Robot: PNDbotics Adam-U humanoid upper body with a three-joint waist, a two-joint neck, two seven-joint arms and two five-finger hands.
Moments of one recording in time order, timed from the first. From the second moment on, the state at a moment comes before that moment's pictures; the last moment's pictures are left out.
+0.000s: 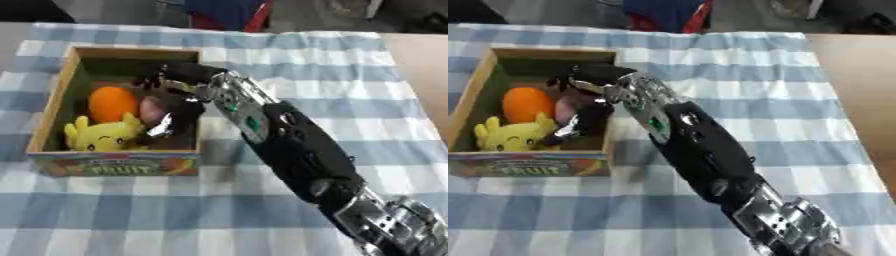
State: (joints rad) left arm -0.32 0.38 0.02 -1.98 -0.05 -0.23 0.62; right arm -1.07 -0.18 0.32 -1.07 0.85 -0.23 0.42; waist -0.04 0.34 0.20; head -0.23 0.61
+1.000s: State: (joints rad) left arm -0.28 0.38 0.04 -1.98 -0.06 -0.23 0.64; right arm -0.95 -0.59 0.14 -1.86 -0.06 0.18 0.04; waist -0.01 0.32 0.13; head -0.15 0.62
